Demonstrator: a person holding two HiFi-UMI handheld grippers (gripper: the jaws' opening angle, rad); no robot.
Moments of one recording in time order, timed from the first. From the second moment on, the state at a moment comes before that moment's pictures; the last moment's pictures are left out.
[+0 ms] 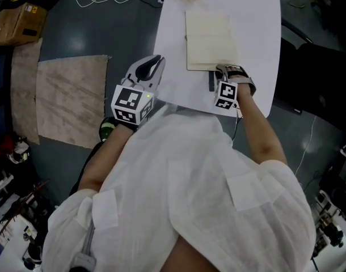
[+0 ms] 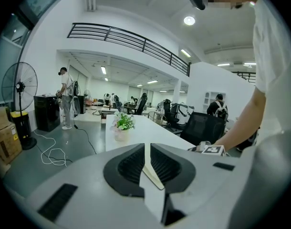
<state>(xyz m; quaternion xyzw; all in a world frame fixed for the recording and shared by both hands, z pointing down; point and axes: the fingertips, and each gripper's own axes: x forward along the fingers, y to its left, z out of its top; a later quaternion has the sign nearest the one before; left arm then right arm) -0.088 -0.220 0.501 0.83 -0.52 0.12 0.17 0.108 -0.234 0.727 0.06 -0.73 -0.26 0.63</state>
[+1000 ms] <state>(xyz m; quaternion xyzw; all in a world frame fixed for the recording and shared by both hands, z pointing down) -0.089 -0.228 0.480 0.84 -0.51 0.10 0.14 0.097 -0.274 0.617 0.16 -0.75 -0.31 0.56</state>
